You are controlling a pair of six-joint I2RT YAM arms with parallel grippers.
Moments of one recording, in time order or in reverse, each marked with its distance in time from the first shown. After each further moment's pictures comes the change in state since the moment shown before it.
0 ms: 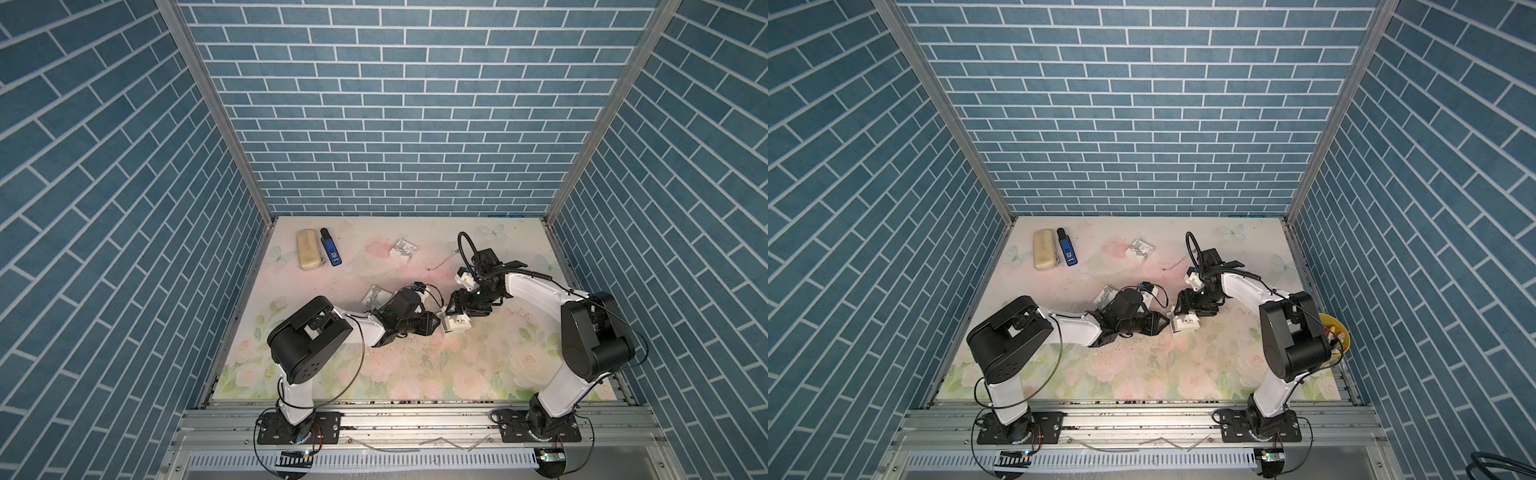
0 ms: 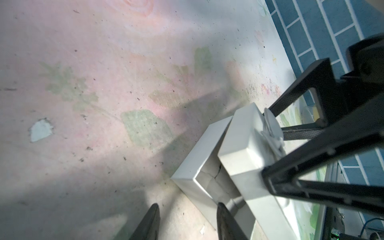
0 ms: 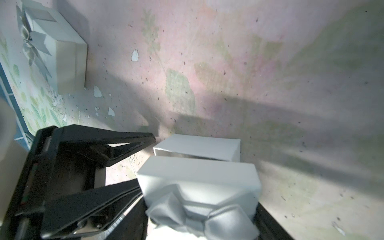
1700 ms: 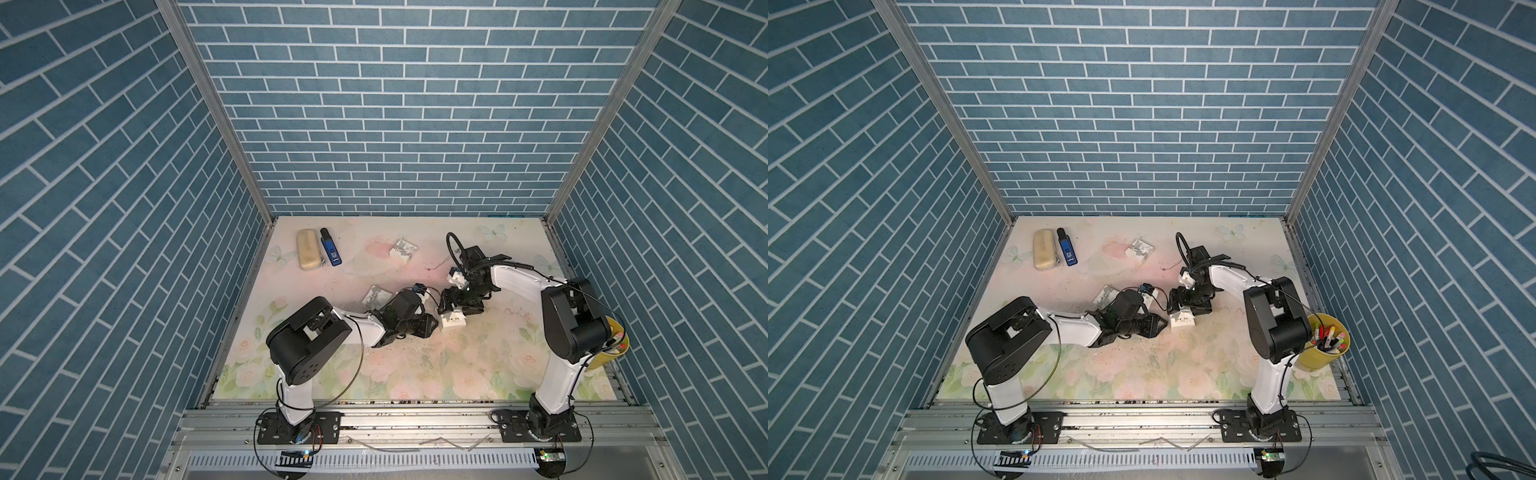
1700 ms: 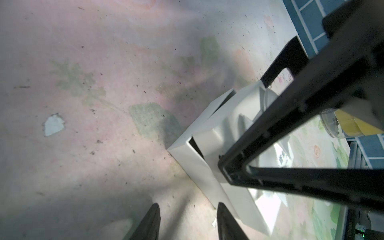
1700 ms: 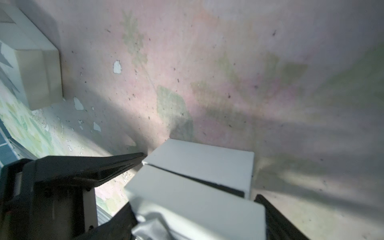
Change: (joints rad) left arm -0.003 -0.016 0.000 -0.064 -0.037 0.075; right arm 0.031 0.140 0.124 -0.060 0.050 0.018
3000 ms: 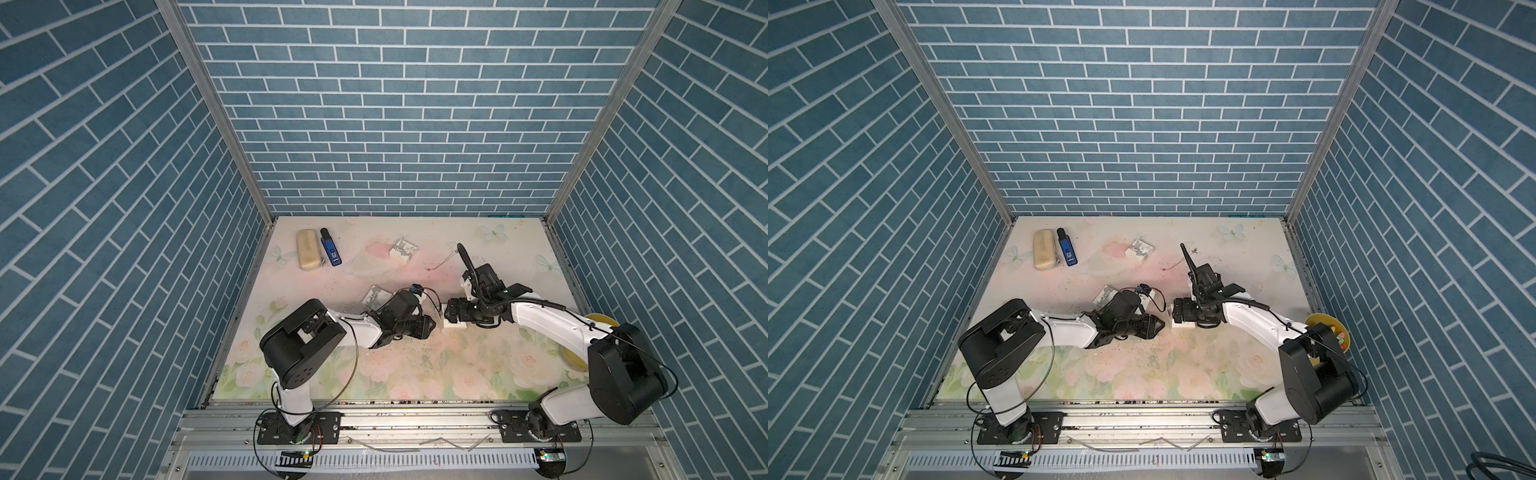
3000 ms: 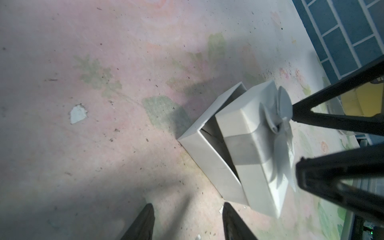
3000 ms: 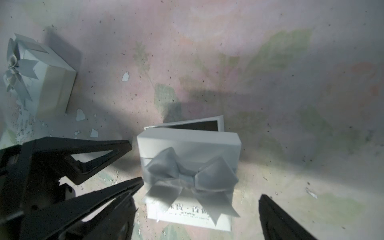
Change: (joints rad) left arm 0.007 -0.039 -0.025 -0.030 -0.019 0.014; right arm 0.117 -0.388 -0.350 0.293 0.272 0.222
